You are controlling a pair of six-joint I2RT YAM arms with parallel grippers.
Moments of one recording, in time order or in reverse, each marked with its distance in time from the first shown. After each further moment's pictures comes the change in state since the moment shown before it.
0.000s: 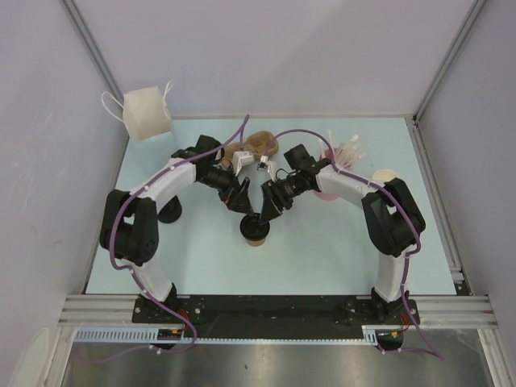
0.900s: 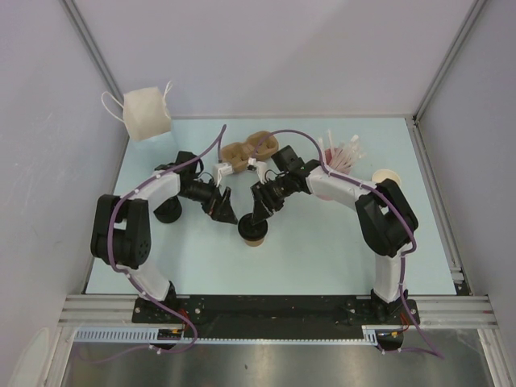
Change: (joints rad) left arm 0.161 -0.068 -0.220 0.057 0.034 0.041; right arm 0.081 0.032 0.060 0.022 0.134 0.037
